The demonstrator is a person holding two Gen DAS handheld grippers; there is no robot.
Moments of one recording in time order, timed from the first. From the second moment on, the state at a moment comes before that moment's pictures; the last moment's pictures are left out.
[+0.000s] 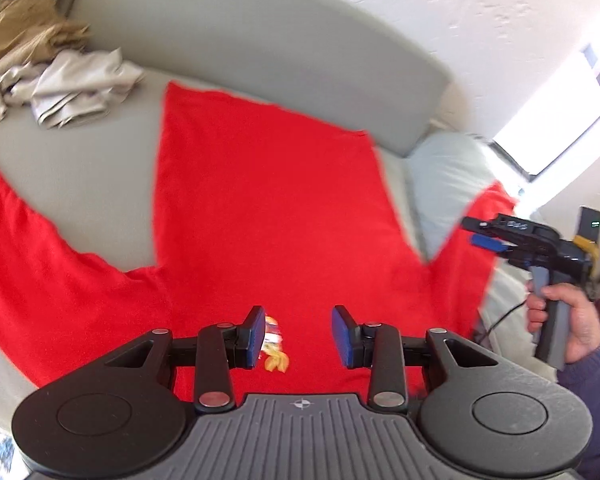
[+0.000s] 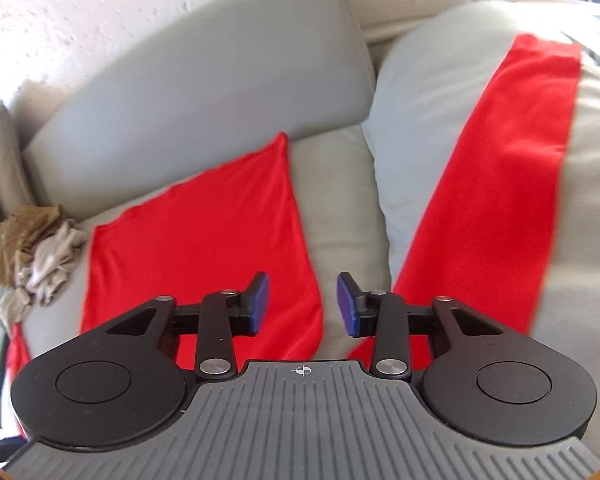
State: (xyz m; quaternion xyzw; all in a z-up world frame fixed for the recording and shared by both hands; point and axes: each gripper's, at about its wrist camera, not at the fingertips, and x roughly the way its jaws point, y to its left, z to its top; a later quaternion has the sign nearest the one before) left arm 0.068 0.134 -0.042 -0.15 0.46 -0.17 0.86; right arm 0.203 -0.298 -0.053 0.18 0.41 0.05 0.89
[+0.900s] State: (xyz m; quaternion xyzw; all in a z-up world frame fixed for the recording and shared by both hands) left arm 0.035 0.088 -0.114 -0.09 0.53 -0.12 0.84; right arm 0.159 -0.275 -0.095 0.09 0.44 0.08 0.89
